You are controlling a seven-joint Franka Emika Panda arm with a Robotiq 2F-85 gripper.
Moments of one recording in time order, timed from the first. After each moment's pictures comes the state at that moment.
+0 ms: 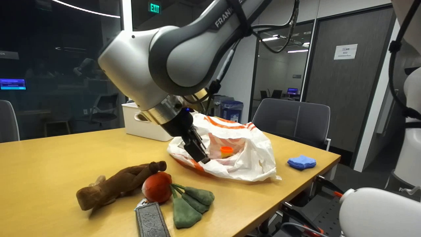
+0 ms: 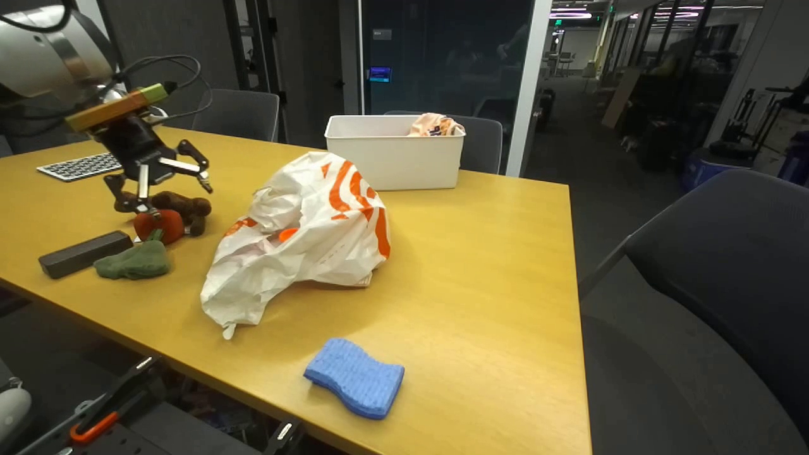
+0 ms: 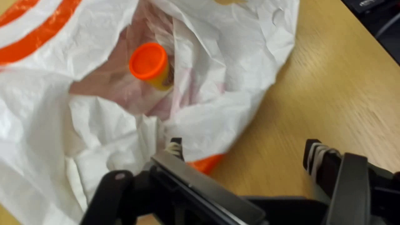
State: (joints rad) arm 0.46 0.44 0.42 -1.93 -0.66 1.73 0.03
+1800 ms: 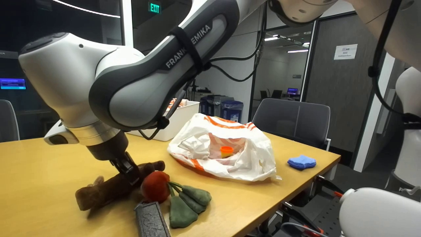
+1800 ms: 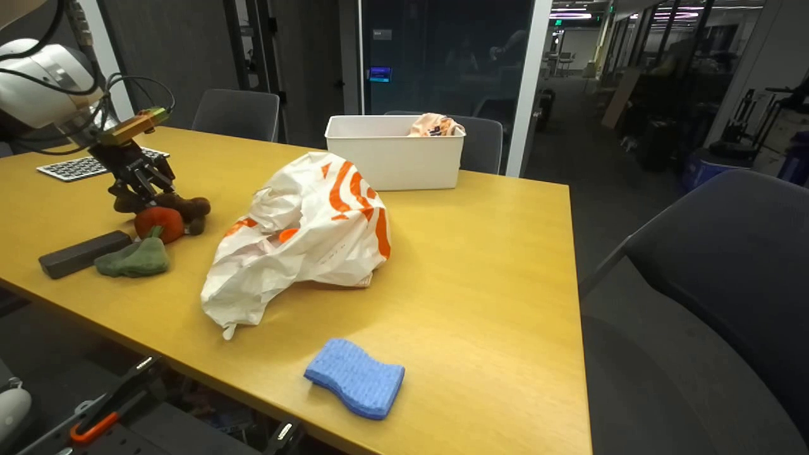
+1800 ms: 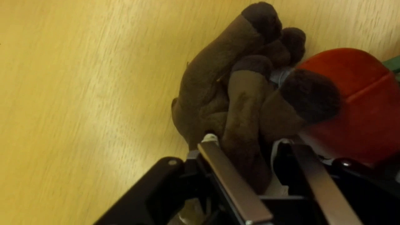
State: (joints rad) arm 0.63 0.73 0.35 -1.58 -0.81 2.04 -0.46
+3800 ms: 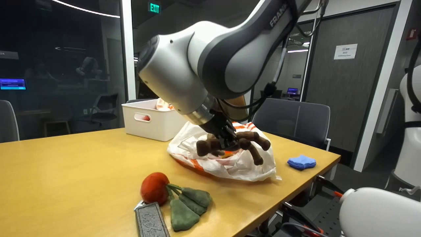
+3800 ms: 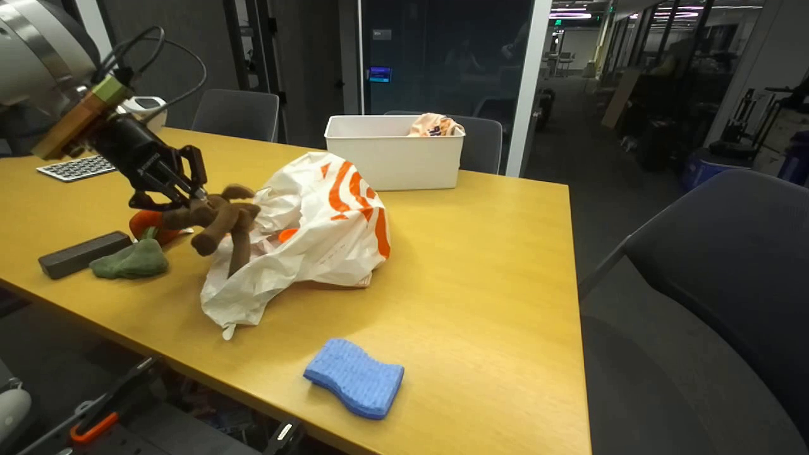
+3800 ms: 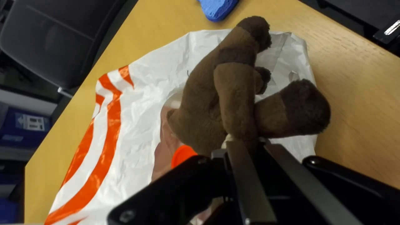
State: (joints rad) arm 0.53 0.24 0.31 -2.21 -0.72 1.71 0.45
